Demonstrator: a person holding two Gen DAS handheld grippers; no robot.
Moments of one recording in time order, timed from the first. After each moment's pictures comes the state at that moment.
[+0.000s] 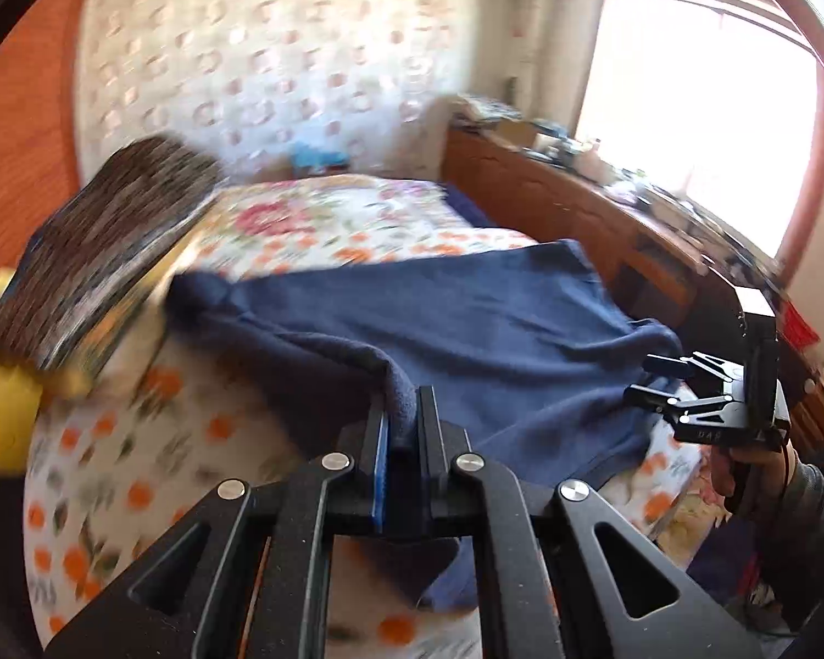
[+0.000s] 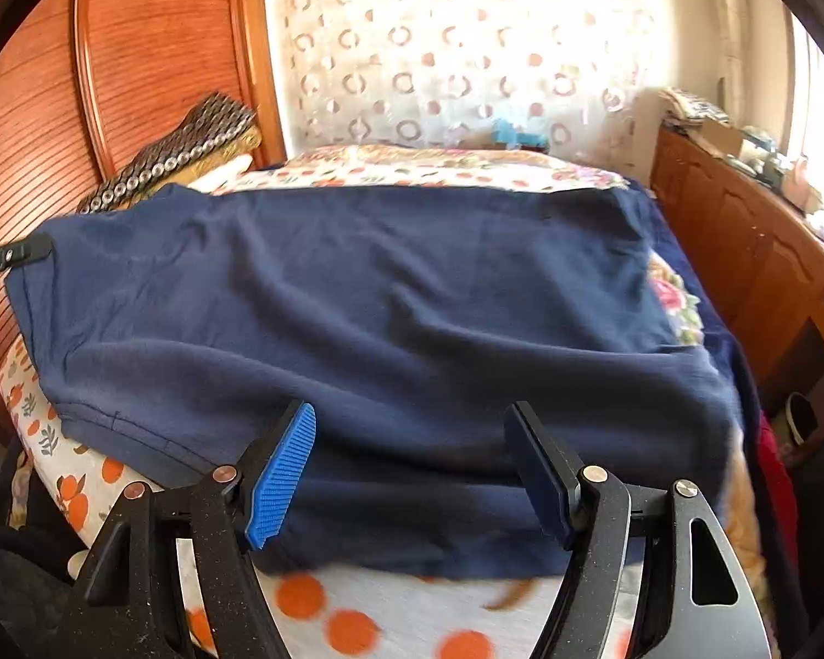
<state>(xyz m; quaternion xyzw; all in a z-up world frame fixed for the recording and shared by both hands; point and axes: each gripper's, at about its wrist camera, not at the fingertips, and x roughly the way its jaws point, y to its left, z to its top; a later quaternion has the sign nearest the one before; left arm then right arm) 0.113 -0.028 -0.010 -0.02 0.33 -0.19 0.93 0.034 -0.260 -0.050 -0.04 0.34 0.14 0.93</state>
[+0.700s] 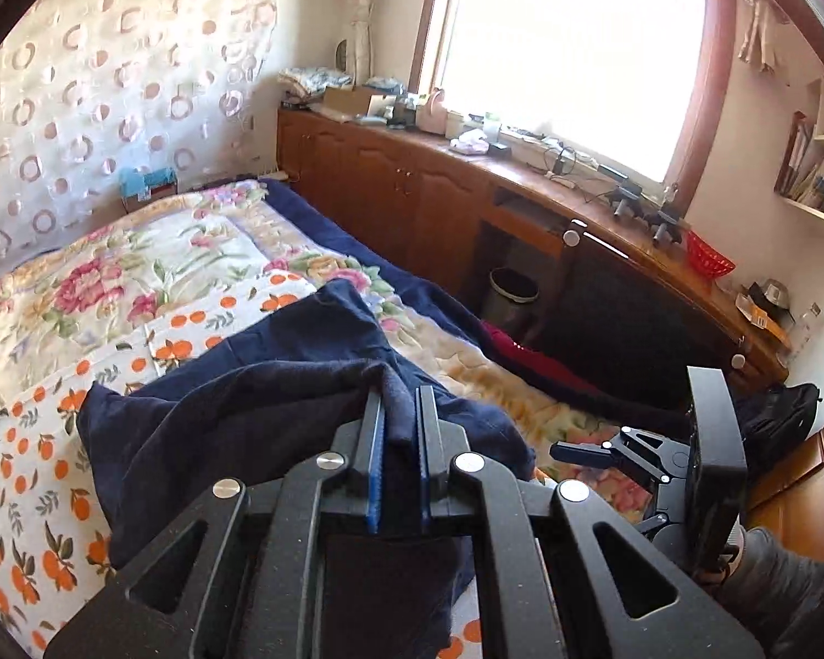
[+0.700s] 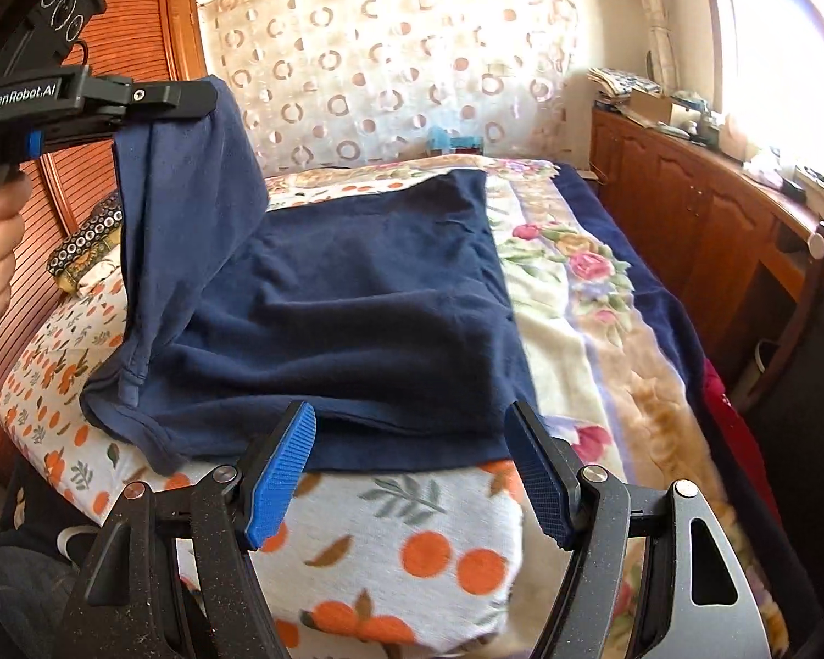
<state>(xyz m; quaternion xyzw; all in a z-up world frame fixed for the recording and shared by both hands) 0.197 -0.243 0.040 0.04 0.35 -0.35 0.87 -0.017 -0.345 -0.043 0.01 0.33 0.10 0.94</state>
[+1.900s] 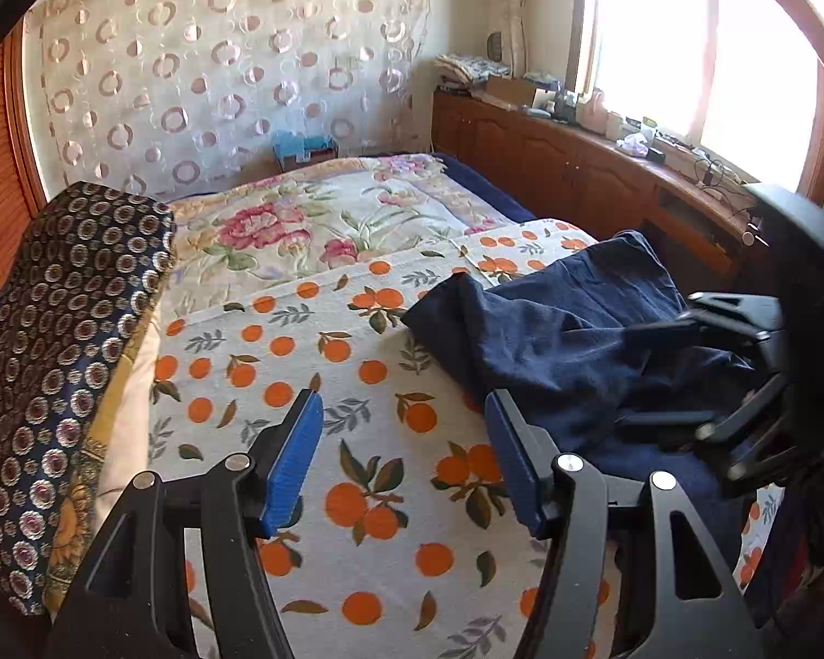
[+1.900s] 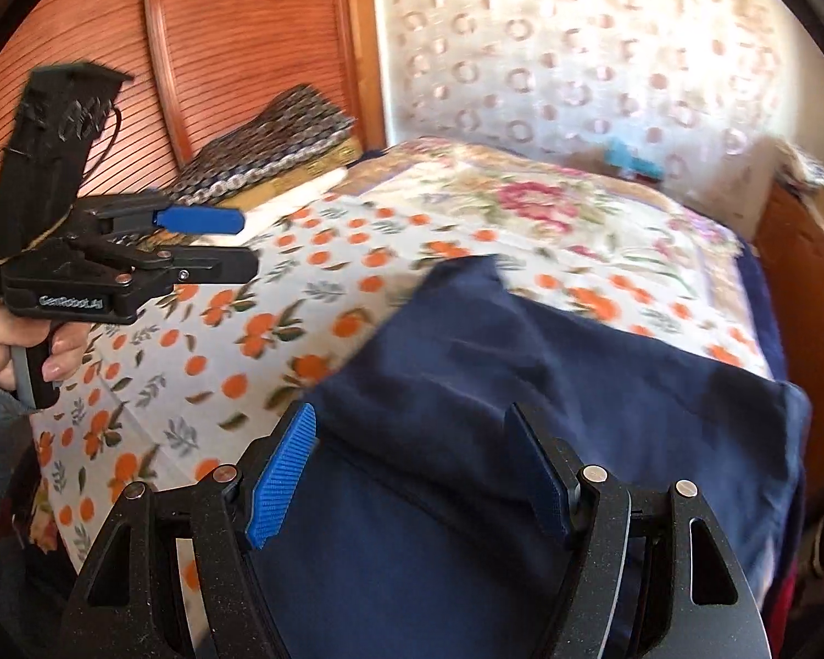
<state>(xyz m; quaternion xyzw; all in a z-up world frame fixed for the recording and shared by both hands) 0.246 -0.023 -0.024 0.04 0.36 -0.19 0.91 0.147 -0.148 -0.013 -0.10 0.35 0.30 0.88</state>
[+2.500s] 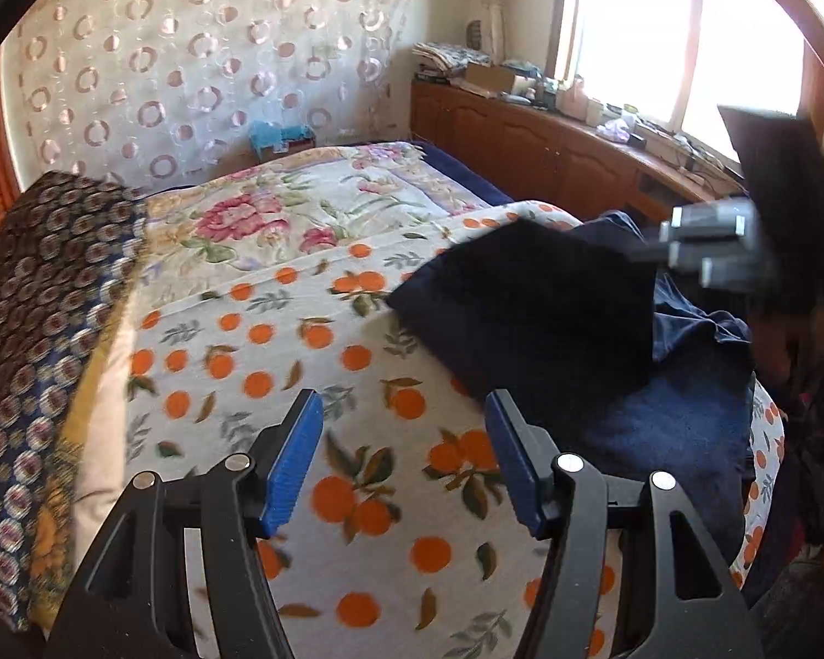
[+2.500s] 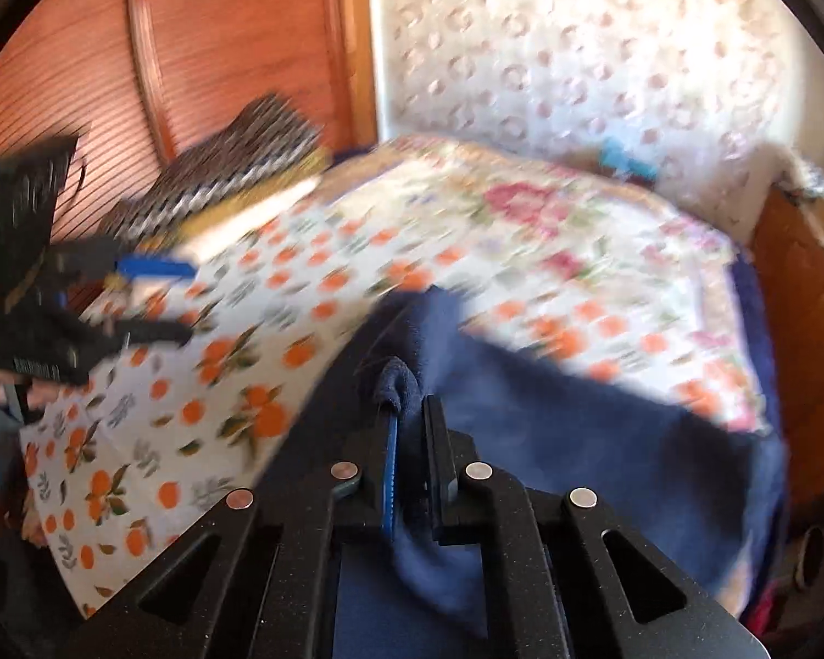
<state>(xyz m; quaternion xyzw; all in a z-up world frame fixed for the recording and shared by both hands) 0.257 -0.032 -0.037 0.05 0.37 -0.22 0.90 0.205 -0.199 0.014 -0.11 0.34 0.26 0.89</state>
